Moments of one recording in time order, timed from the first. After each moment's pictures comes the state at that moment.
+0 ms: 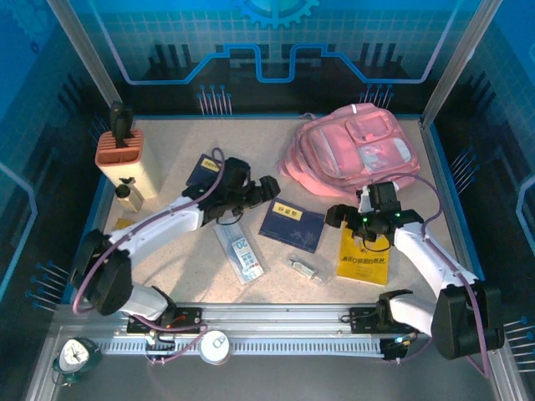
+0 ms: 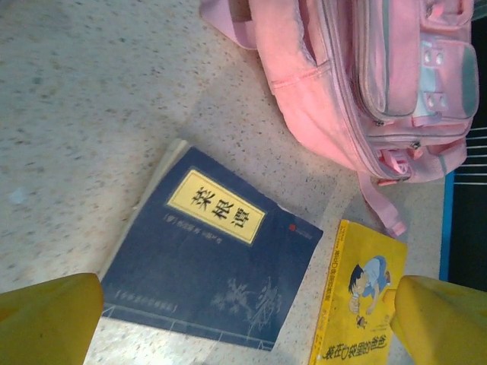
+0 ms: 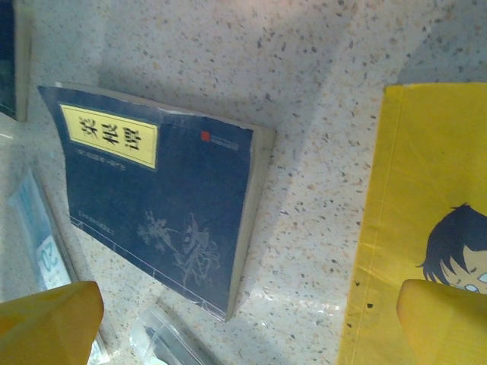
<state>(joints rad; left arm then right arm) -0.61 1.49 1.07 -0.36 0.09 -0.98 0.16 1.12 0.67 -0.56 -0.36 0.50</state>
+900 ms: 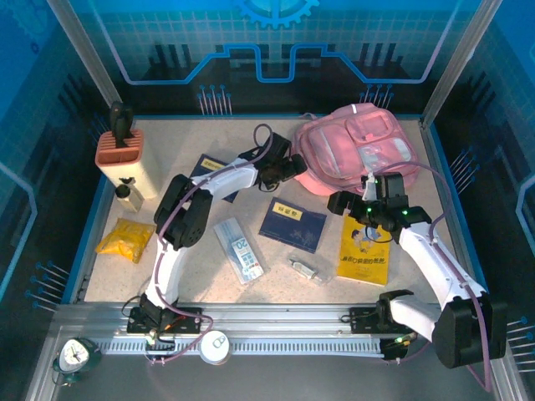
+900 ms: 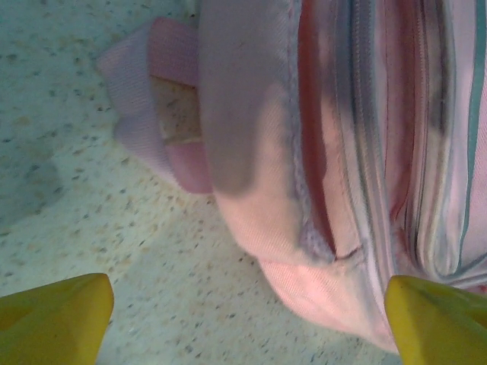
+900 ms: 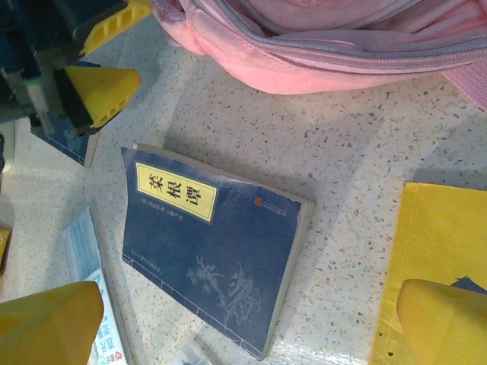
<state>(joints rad) -0.57 2.19 1.72 -0.40 0.07 -0.97 0.14 1.08 0.75 -0.54 -0.36 0.49</state>
